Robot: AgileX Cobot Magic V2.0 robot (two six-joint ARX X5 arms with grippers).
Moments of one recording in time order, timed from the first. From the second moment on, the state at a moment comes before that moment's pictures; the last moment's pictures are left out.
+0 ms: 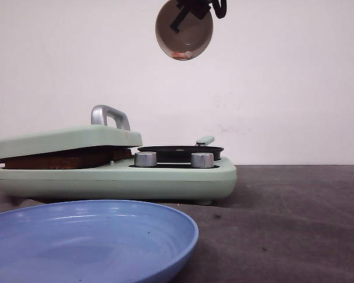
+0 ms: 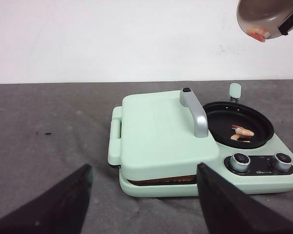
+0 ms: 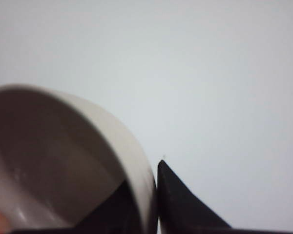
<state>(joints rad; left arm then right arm) -0.25 0.17 0.69 -0.69 -0.05 -0.07 0.62 1.83 1.56 0.48 0.52 -0.95</state>
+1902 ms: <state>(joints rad) -0.25 0.17 0.69 -0.75 -0.05 -0.07 0.15 1.66 1.56 -0.80 -0.08 0.19</state>
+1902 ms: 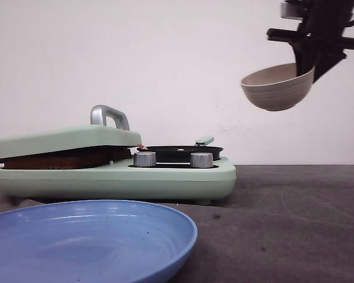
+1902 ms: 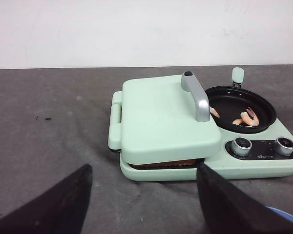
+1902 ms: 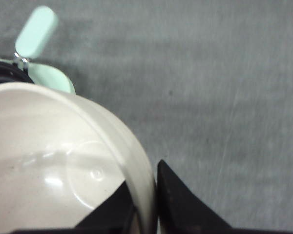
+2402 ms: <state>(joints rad) -0.25 0.17 0.69 -0.74 -0.05 -0.07 0.08 1.77 1.56 -0.88 -0.16 0.18</state>
